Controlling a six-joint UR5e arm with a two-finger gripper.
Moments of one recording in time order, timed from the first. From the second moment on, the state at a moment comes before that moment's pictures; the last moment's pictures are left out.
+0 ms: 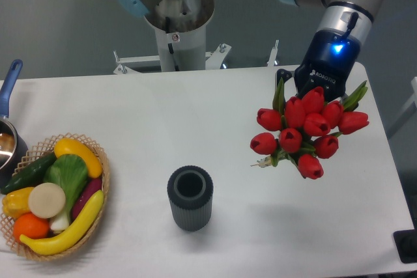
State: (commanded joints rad) arm 2.86 -1.80 -1.62 -0.80 0.49 0.89
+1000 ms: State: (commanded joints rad) arm 2.86 -1.75 -1.68 -0.81 0.72 0.99
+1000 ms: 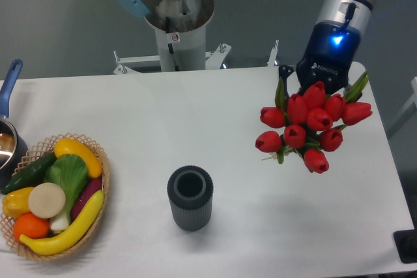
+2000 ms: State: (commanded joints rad) arm 2.77 -1.88 -1.79 -0.81 1.27 1.35
